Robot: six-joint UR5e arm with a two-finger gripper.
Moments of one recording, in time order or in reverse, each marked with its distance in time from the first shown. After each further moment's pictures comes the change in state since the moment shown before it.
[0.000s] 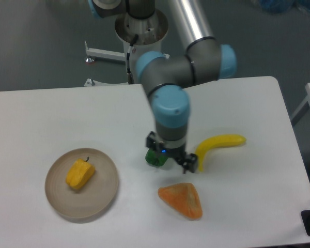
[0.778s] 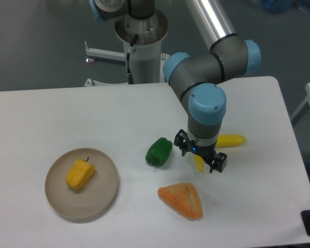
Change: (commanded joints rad) arm 0.037 -0.012 -0.012 0.041 0.002 0.022
